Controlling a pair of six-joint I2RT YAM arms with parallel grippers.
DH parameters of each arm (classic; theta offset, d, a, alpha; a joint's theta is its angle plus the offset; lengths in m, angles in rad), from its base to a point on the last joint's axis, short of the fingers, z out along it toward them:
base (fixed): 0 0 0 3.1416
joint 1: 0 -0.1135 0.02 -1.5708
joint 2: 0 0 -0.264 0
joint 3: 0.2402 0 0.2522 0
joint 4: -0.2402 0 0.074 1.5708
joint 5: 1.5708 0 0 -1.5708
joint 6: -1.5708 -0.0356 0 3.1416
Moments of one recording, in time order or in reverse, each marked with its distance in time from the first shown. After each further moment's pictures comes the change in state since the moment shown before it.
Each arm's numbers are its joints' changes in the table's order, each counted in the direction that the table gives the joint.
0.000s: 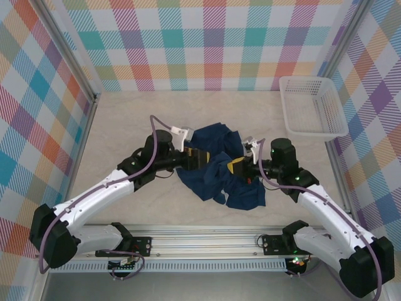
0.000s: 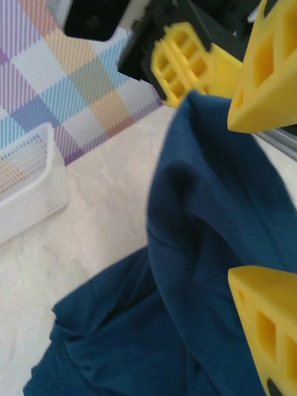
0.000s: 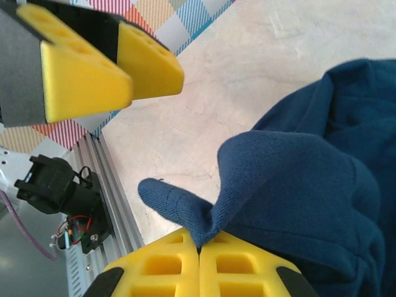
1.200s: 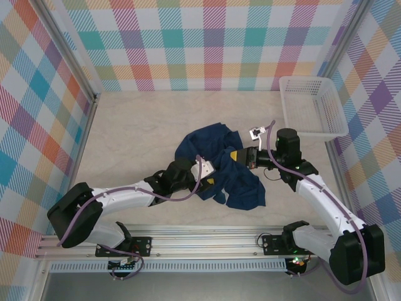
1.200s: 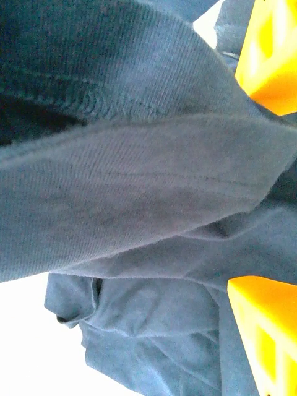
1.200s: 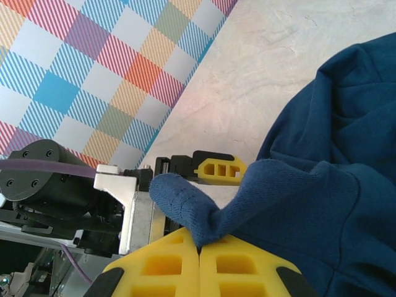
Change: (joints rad) left arm 0.180 -0.211 -0.275 0.405 -0.325 -0.829; right arm 0.134 -0.123 0.055 0.102 -0.146 -0.261
